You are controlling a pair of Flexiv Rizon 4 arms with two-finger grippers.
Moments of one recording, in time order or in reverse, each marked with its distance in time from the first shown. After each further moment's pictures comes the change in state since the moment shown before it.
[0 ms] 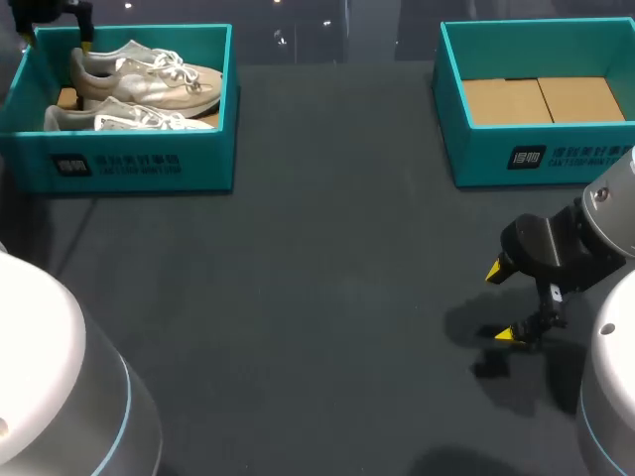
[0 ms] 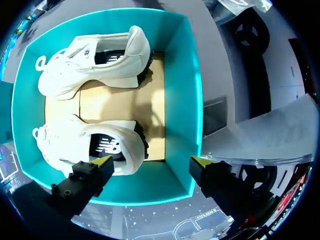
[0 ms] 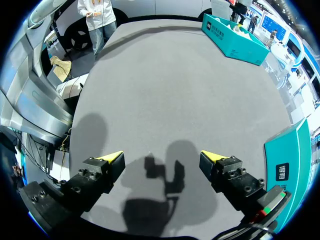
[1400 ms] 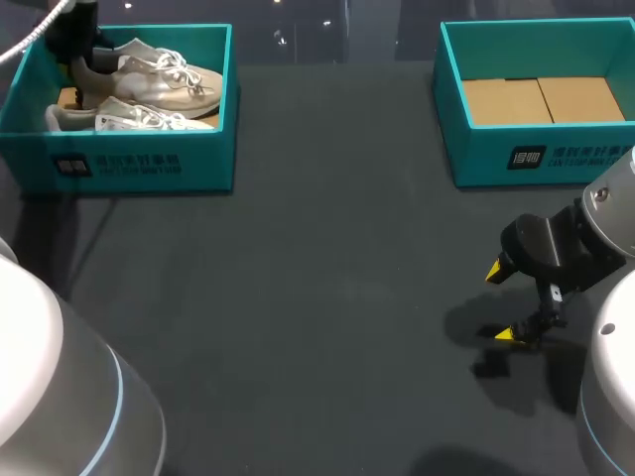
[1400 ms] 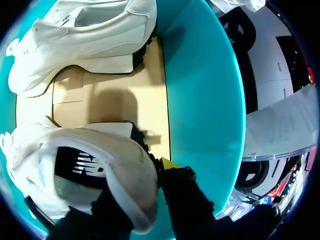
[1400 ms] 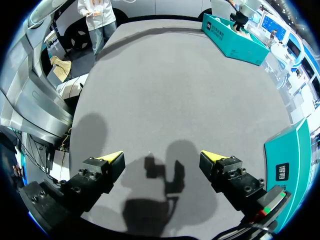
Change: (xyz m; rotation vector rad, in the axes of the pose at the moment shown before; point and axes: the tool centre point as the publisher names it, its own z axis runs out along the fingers) left arm -0.016 0.007 0.069 0.004 0.165 0.063; right arm 0.000 0.000 0.000 0.000 0.000 0.000
